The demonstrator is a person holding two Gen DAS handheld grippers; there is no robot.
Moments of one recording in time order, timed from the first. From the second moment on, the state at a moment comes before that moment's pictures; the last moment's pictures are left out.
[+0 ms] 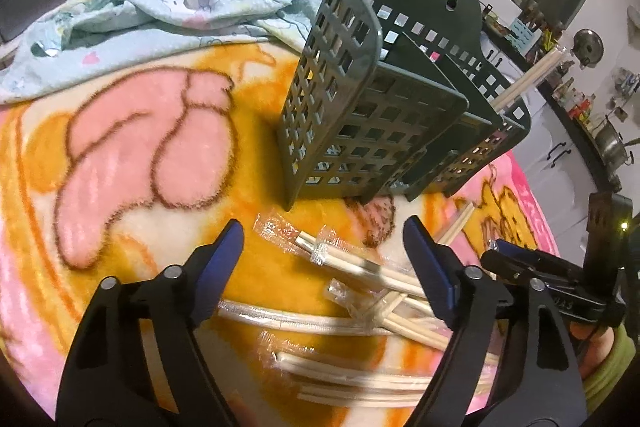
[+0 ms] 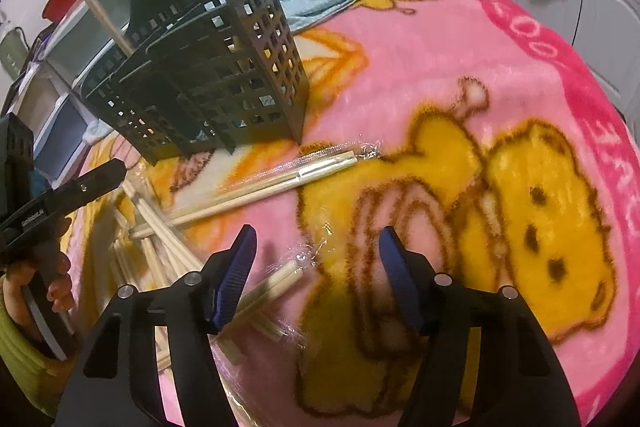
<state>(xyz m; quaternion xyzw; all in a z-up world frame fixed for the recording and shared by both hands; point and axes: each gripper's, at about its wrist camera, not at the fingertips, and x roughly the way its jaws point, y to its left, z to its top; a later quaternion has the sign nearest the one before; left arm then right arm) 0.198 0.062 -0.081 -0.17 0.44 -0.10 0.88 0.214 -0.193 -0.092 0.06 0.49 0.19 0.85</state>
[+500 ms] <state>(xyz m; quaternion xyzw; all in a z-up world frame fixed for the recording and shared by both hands) 0.203 0.051 -0.088 -0.17 0.45 -0.11 0.87 0.217 -0.196 -0.094 0.07 0.50 0.20 0.84</state>
